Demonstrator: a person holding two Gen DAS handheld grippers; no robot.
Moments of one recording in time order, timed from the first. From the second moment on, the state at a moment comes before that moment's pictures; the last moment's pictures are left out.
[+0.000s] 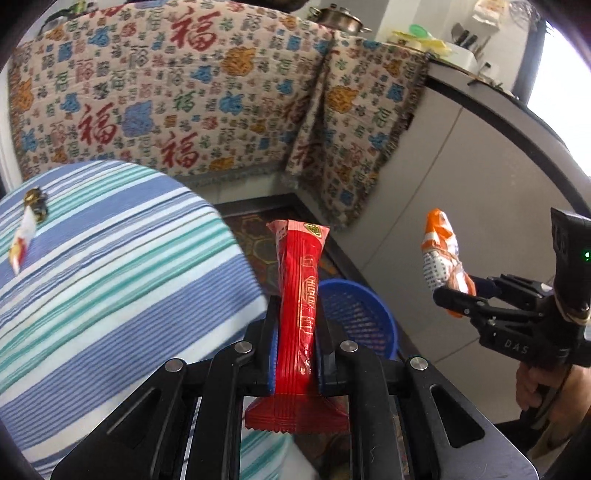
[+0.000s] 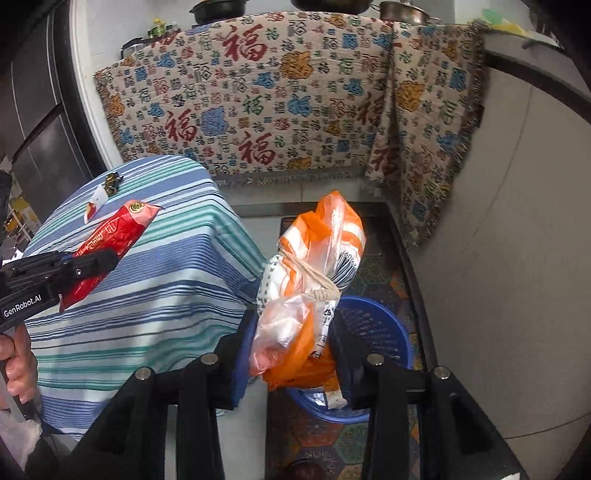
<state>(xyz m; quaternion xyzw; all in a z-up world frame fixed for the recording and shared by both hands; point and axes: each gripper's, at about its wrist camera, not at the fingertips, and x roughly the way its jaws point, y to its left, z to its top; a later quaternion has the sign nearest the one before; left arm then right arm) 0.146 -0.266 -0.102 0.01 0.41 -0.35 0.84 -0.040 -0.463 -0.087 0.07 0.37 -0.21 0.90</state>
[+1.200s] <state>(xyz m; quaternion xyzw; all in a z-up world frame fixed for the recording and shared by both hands) 0.187 -0.455 -0.206 0.01 0.48 -0.43 0.76 -0.051 -0.597 -0.212 0.10 0.44 -0.21 0.87</state>
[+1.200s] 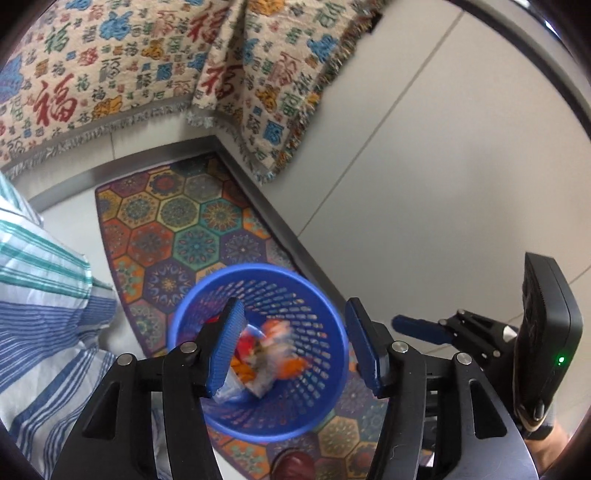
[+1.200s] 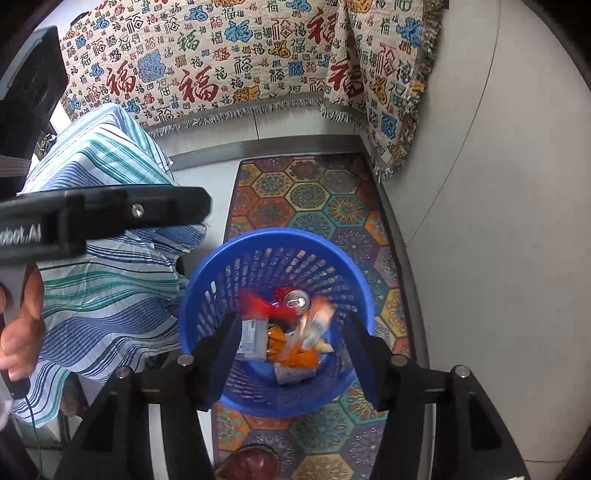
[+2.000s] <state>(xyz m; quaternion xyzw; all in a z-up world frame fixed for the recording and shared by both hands) 0.179 -0.069 -0.180 0.05 0.44 -0.11 0.89 0.079 -0.314 -0.137 -0.07 0.36 -0.03 0.93</state>
